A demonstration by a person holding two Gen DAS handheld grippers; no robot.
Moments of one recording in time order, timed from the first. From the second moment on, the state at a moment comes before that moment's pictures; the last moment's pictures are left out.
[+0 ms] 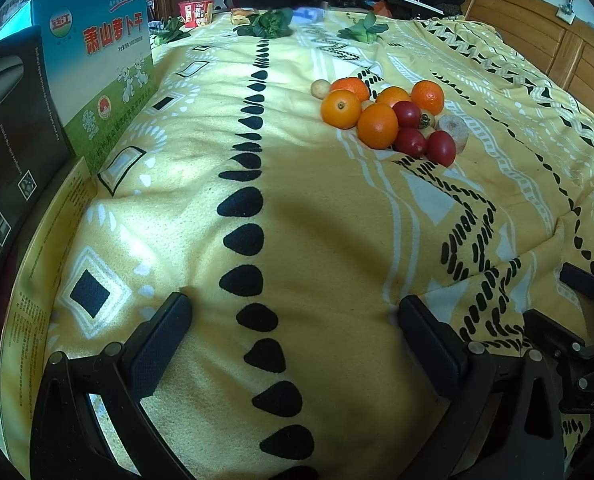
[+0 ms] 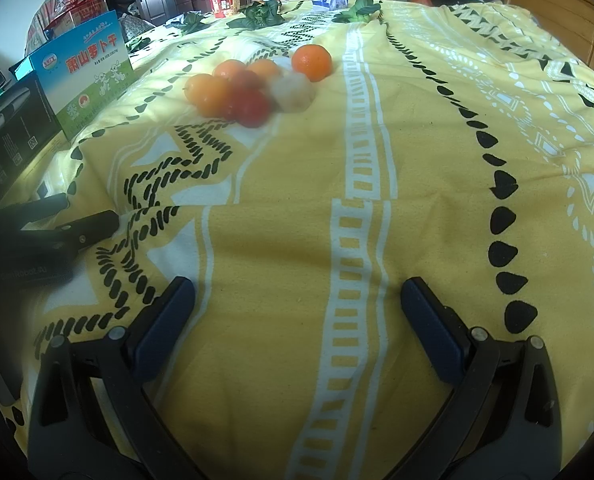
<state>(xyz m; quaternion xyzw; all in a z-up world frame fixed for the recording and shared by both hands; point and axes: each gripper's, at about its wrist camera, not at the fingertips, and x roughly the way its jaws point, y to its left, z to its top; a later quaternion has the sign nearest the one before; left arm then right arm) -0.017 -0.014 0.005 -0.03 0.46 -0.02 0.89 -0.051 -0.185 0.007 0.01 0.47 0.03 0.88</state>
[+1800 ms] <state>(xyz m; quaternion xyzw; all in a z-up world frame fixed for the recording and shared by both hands) 0.100 -0.150 0.040 -0.03 0.43 -0.31 0.85 -0.004 -0.275 0.087 0.22 0.37 0.07 0.90</state>
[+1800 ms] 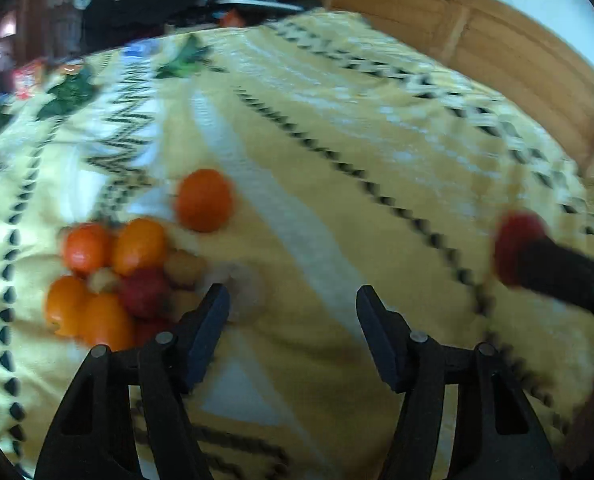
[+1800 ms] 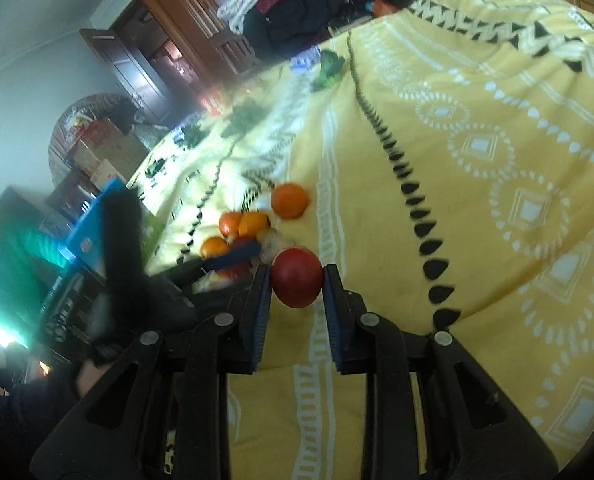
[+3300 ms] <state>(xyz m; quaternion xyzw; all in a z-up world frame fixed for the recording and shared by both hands) 0.087 -0.131 0.073 0.05 0.38 -0.23 0.89 -0.011 -0.288 0.101 0.24 0.34 0.07 0.91</state>
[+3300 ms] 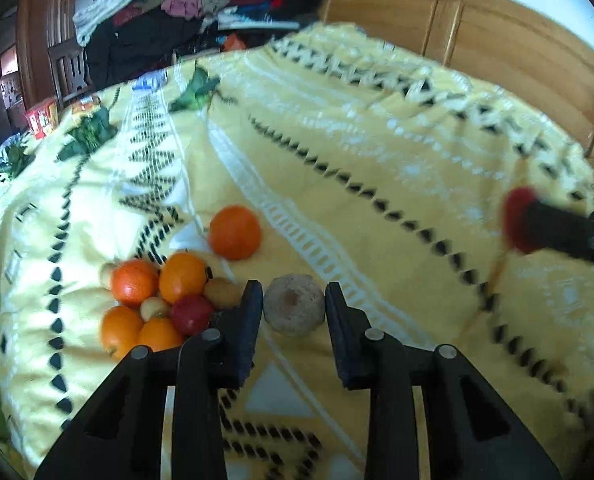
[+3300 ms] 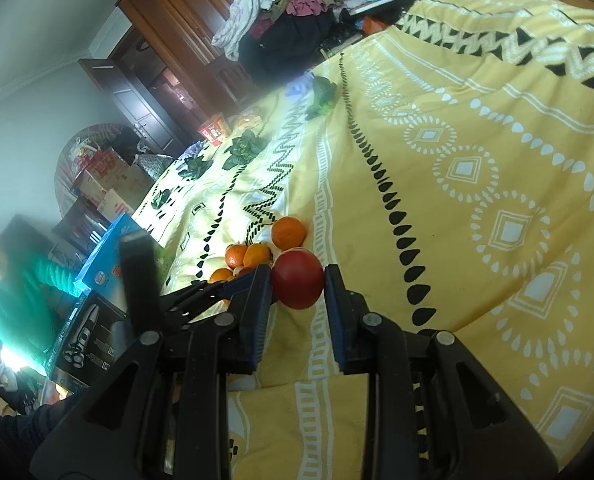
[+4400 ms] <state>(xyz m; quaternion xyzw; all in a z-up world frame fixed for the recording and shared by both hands) -0.214 0.323 0.193 -0.10 0.30 0.27 0.91 -0.046 0.204 0.201 -0.04 0.37 0.43 0.82</state>
